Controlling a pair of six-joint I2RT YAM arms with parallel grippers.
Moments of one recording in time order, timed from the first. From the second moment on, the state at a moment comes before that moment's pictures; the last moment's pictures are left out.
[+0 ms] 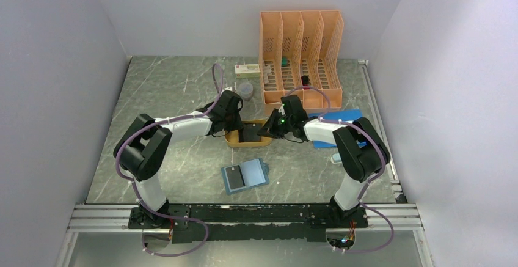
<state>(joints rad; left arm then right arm) -0.64 1.78 1.04 -0.10 -0.13 -0.76 0.48 1.74 0.85 0.12 -0.38 0.85</state>
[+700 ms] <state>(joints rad) -0.64 1.78 1.06 -0.16 -0.13 -0.76 0.48 1.51 0.85 -0.05 -0.40 0.97</state>
